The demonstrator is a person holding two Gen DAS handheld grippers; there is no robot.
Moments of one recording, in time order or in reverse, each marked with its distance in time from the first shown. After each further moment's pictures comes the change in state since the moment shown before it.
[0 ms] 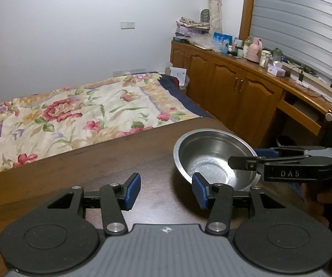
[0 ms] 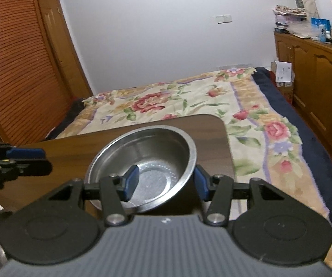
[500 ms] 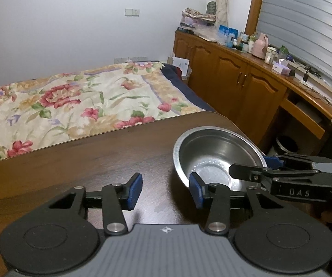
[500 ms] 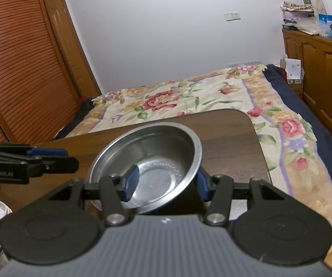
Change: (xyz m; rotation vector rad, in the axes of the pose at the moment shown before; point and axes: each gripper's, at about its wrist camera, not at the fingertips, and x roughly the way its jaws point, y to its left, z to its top) left arm 0.026 0.009 0.010 -0.049 0.061 -0.020; right arm 0.012 0.015 -0.003 0.008 0.005 0.036
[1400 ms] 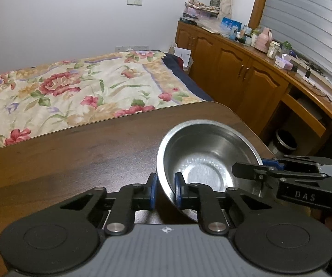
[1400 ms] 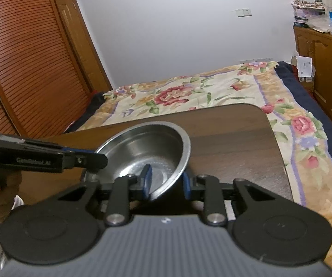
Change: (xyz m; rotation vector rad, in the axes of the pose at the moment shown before) left arm 0.005 0.008 -0.004 -0.025 0.050 -0.005; right arm 0.005 0.010 -0.003 -0.017 0.028 0.054
